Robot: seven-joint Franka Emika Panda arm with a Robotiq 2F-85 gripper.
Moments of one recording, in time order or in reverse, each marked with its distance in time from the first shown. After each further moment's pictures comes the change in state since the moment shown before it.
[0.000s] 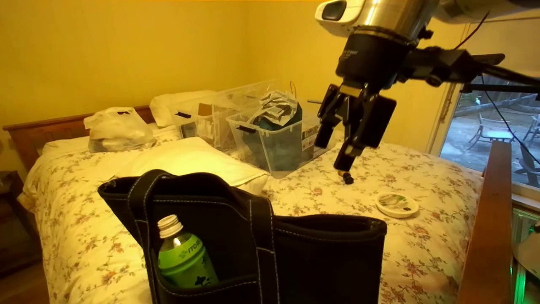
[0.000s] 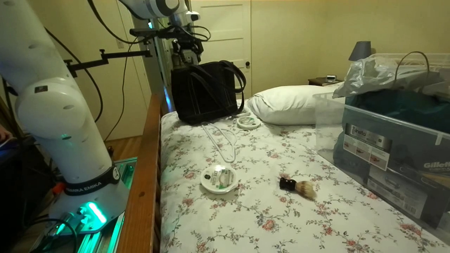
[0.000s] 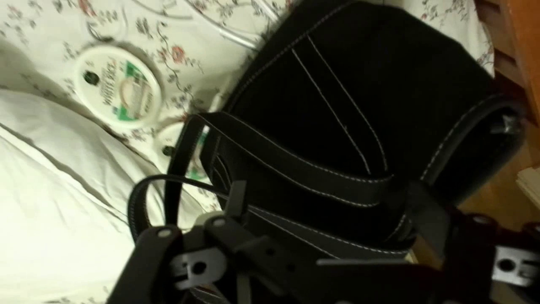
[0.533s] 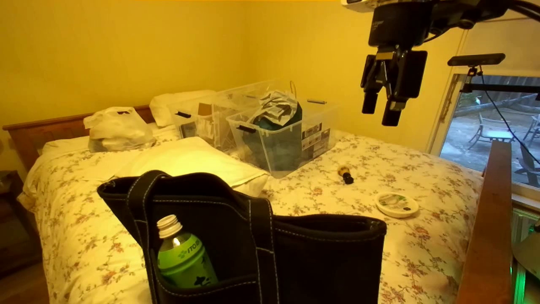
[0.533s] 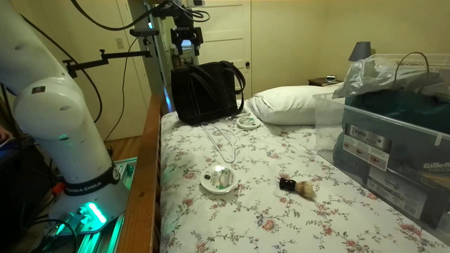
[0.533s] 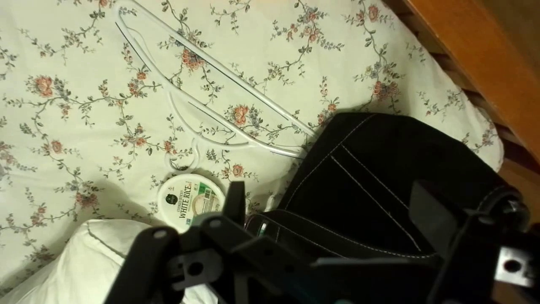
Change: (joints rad) arm -0.039 -0.132 -0.099 0.044 0.027 -0.428 0.016
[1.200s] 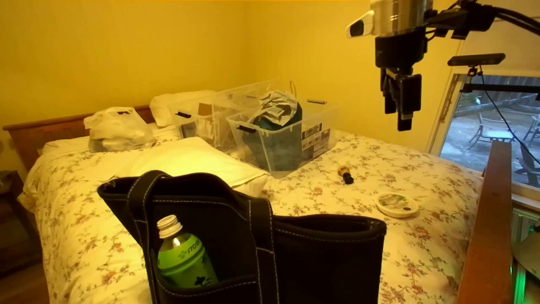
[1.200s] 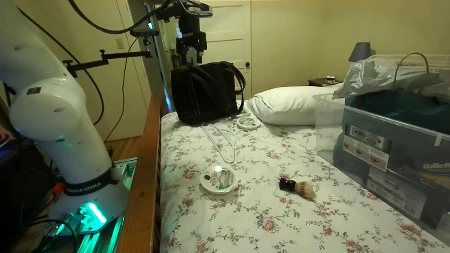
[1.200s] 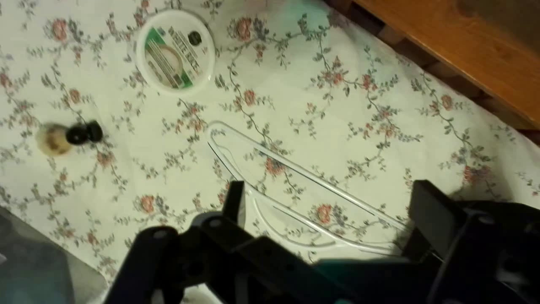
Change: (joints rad) arm -0.074 0.017 -0.011 -0.003 -0.157 -0.254 0.101
